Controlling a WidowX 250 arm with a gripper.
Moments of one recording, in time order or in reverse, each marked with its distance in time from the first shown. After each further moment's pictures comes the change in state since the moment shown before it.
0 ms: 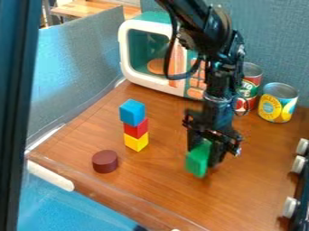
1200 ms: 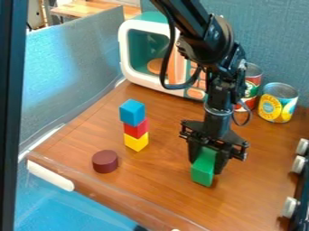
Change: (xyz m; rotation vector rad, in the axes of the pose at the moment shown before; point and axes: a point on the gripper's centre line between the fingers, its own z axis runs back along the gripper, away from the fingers) arm -0.001 -0.002 -0.011 0.053 -0.076 0.341
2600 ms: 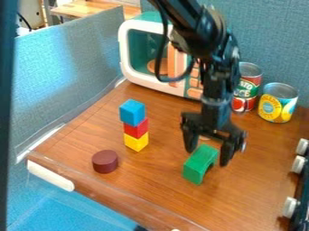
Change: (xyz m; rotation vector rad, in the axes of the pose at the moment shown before) arm 0.009 0.005 0.022 -0.064 -0.051 -0.076
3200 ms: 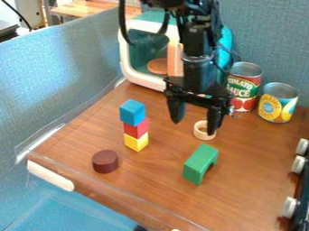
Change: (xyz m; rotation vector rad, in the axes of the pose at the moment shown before) arm -0.015 0.021 0.057 -0.032 -0.008 -0.025
